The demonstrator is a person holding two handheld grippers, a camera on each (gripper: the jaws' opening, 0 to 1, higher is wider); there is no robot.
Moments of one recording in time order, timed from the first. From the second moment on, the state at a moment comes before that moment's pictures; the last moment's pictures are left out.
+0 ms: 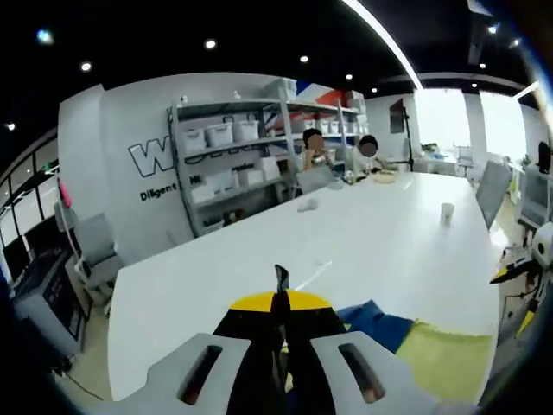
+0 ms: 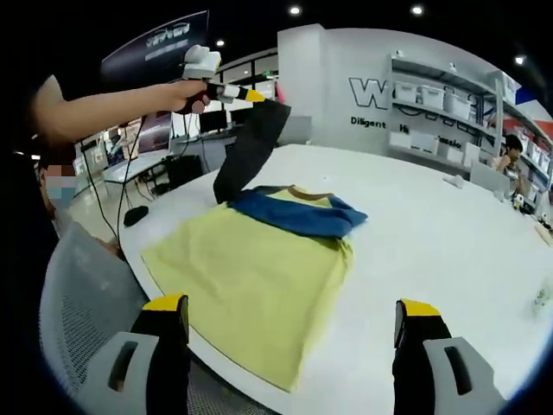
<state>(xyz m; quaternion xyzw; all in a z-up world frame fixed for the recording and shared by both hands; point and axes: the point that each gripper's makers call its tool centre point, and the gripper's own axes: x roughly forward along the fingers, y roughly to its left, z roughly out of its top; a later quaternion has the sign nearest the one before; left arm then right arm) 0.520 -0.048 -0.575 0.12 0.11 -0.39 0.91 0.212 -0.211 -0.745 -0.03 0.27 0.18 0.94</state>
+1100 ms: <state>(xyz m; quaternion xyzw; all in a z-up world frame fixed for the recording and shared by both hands) 0.452 -0.191 -0.681 0.12 0.17 -0.49 0.84 0.201 -0.224 -0.756 -0.02 0.29 0.17 0.94</state>
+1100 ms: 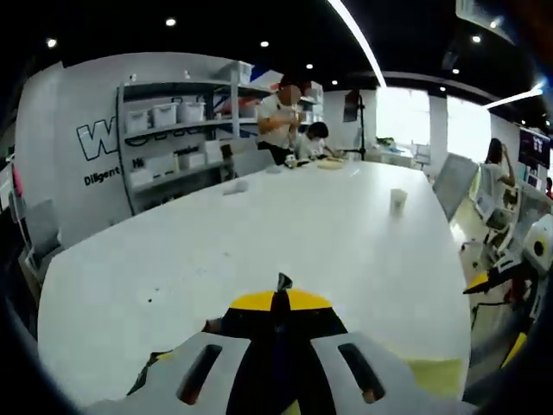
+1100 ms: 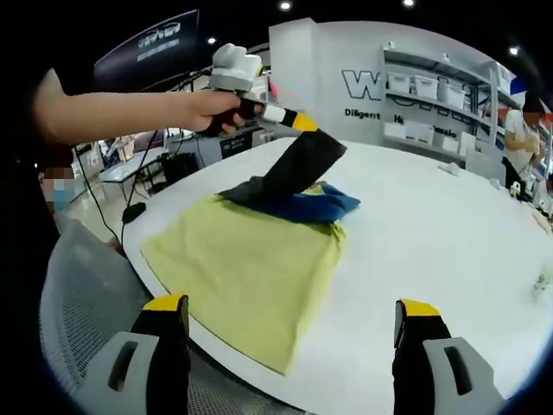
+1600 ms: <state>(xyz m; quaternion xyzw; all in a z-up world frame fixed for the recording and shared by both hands) 0.452 -0.196 -0.730 0.08 0.22 -0.47 0.85 0.198 -0.224 -0.761 -0.02 0.30 0.18 0.94</state>
